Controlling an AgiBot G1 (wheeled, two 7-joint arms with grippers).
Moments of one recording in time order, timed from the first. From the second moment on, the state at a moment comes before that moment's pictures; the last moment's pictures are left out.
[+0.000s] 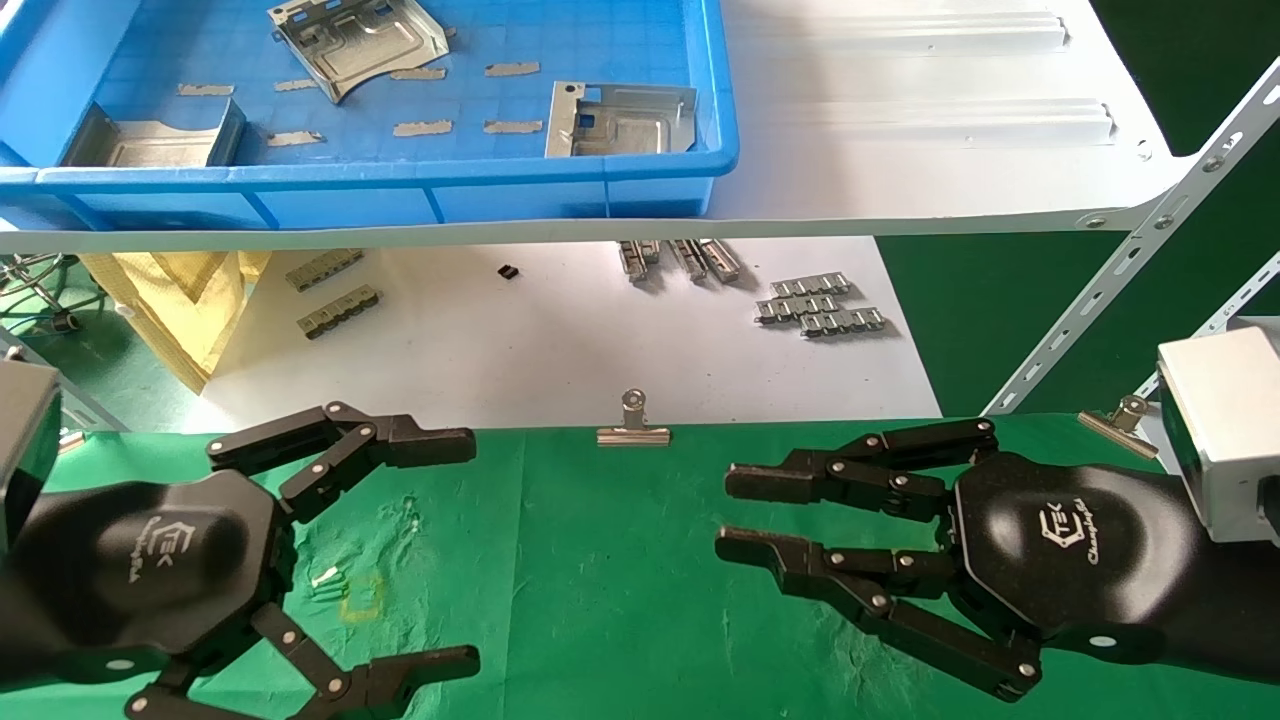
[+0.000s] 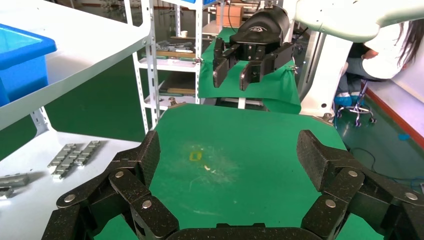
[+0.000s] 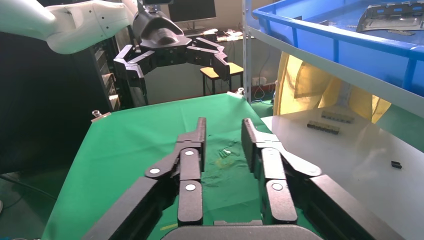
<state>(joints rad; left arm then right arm) -1.08 0.61 0.28 -1.28 0.73 1.50 -0.19 1.09 -0.57 -0.38 1.25 -0.65 -1.45 0.13</state>
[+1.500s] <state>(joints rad) -2.09 1.18 0.55 -0.09 1.44 0.80 0.00 1.09 -0.57 -0.38 1.25 -0.65 -1.45 0.13</state>
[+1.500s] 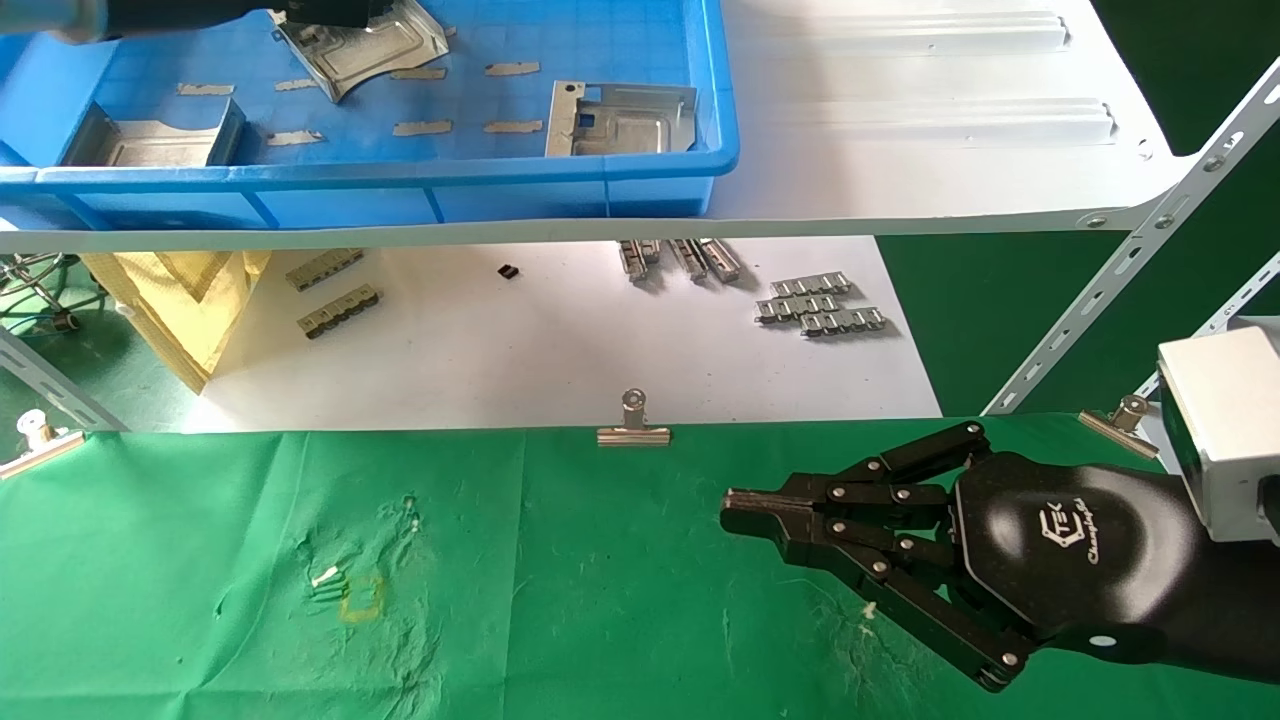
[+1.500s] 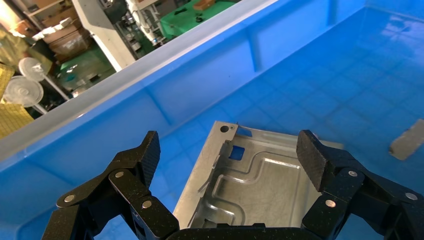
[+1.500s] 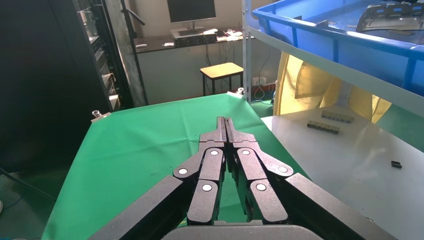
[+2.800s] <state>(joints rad) -2.08 1.21 0.55 0.02 1.45 0.66 -0.09 1.09 -0.57 -0.38 1.25 -0.65 -1.45 0.13</state>
